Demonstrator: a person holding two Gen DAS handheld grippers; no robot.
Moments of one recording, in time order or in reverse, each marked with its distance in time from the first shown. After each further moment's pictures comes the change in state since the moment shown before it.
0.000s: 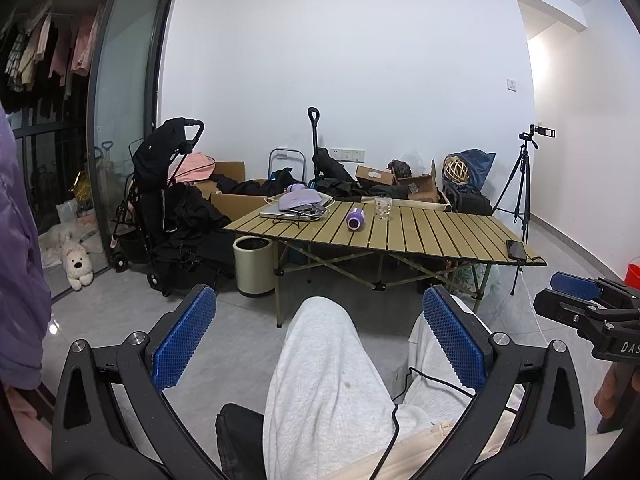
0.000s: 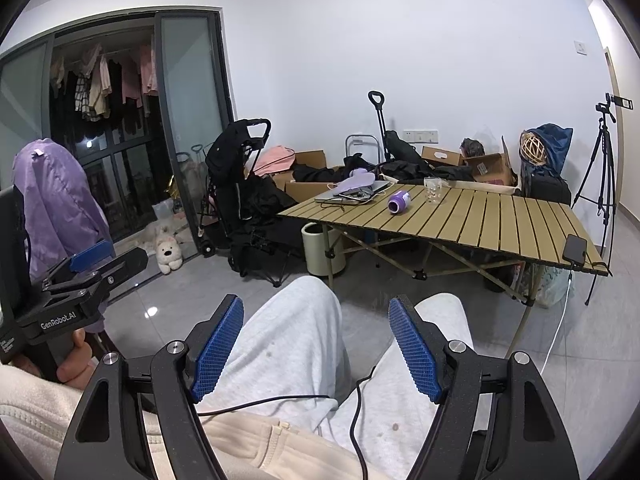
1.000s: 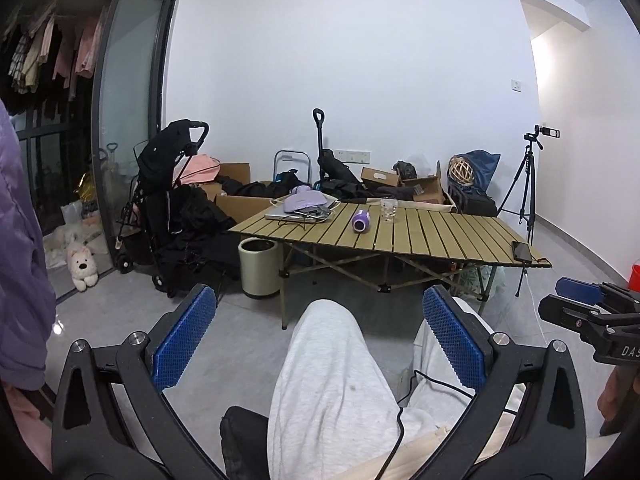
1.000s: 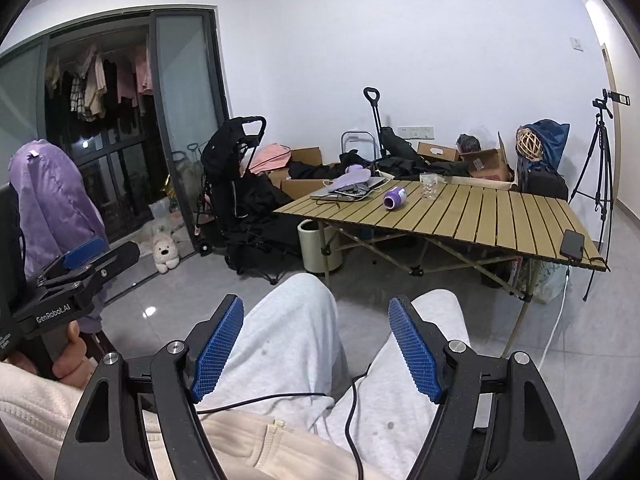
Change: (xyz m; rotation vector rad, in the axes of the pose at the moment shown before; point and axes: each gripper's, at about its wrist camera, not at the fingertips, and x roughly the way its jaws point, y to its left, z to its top) left arm 0.004 0.001 0.000 -0.003 -0.011 0.021; right arm 0.002 -0.006 0.000 0.009 0.010 -0.010
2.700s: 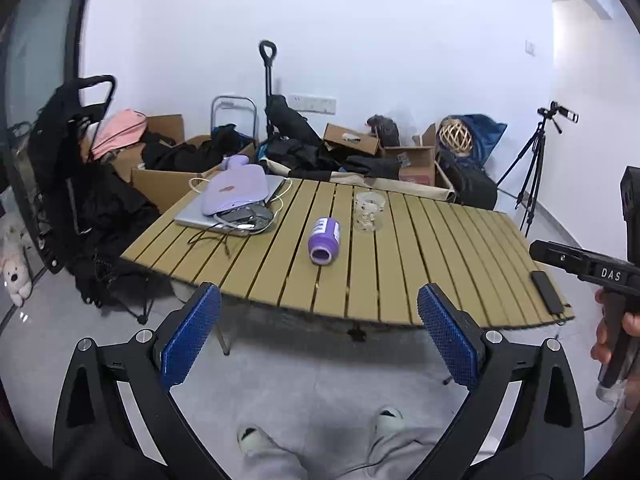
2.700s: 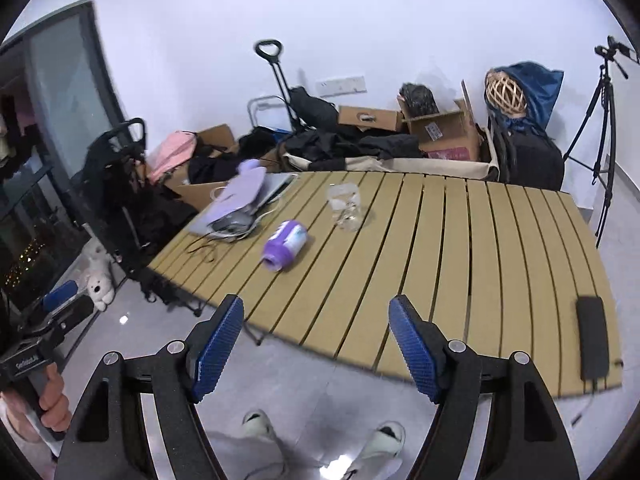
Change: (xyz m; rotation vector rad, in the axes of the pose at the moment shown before) left arm 0.369 -0.045 0.159 -0.003 0.260 -0.168; right arm 0.292 -0.252 0.233 0.175 0.190 -0.144
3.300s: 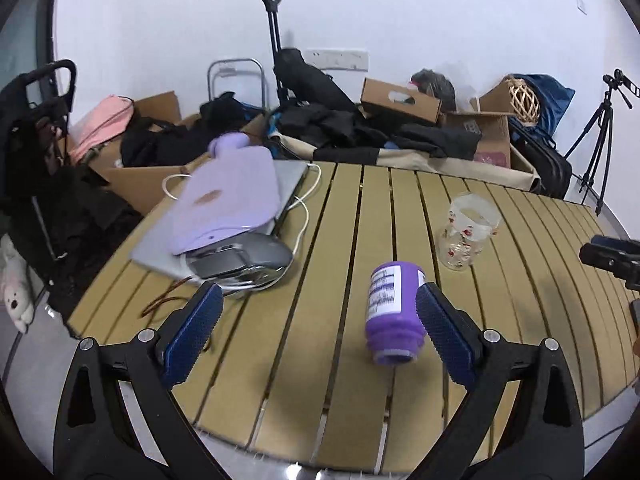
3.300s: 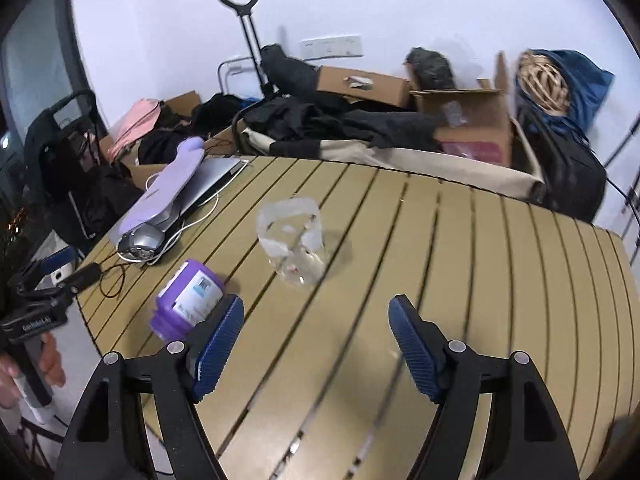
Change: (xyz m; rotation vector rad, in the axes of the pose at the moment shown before) left arm 0.295 0.045 0.079 0.043 0.119 0.103; right arm 0.260 -0.090 0.099 -0.025 0.129 -0.062
